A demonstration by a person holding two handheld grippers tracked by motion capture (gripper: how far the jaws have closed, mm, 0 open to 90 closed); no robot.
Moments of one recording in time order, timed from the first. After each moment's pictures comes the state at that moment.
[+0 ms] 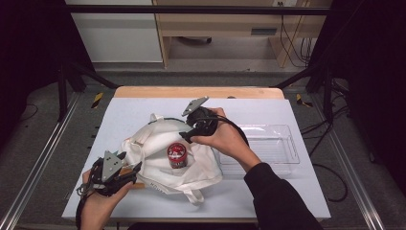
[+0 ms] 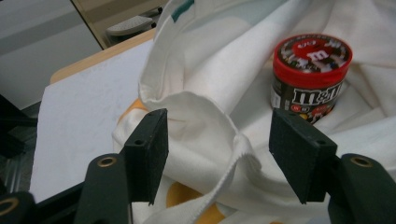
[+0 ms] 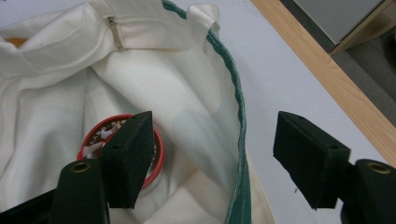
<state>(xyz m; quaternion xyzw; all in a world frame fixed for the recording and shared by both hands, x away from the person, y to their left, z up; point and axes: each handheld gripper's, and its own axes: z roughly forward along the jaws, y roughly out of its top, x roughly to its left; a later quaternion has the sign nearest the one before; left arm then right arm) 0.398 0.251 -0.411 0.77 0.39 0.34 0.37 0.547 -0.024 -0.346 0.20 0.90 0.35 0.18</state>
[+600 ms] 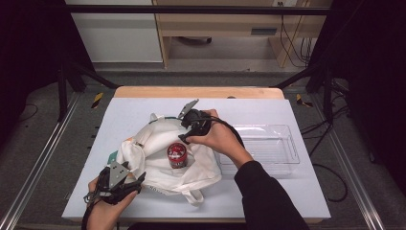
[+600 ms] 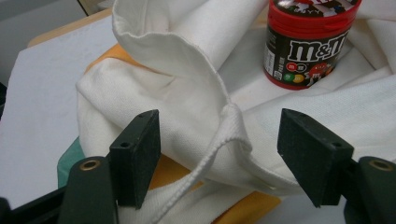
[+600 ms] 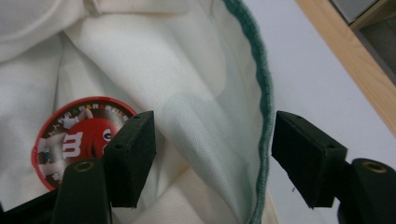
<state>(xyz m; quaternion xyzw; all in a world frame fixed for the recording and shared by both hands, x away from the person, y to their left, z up) 0.390 0.247 -0.441 0.78 0.41 0.31 0.36 0.566 -0.008 -0.375 0.19 0.92 0.30 0.17</state>
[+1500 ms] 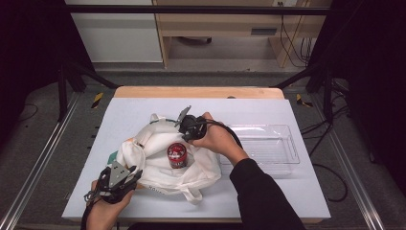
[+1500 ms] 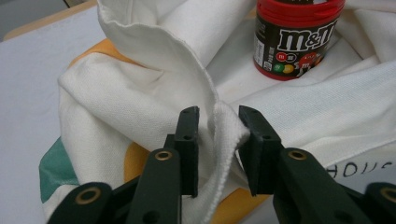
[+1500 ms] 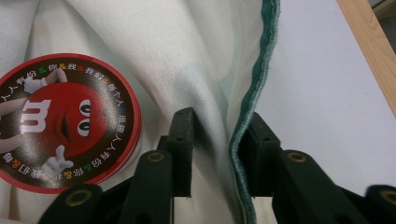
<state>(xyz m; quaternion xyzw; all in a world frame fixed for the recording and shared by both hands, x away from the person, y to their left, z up) 0.394 0.250 -0.445 0.79 0.40 0.28 0.36 0.569 0.002 -0.397 0.15 0.94 0.25 0.17</state>
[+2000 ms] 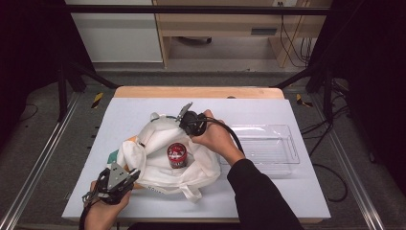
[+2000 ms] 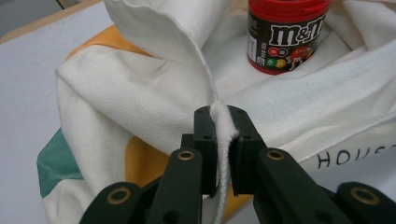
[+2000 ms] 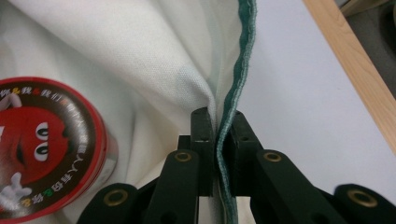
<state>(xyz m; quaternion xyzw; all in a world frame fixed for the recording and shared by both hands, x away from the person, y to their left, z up) 0.387 0.252 -0.439 0.80 0.39 0.29 0.36 0.579 0.000 -0.394 0.19 0.93 0.26 0.20</state>
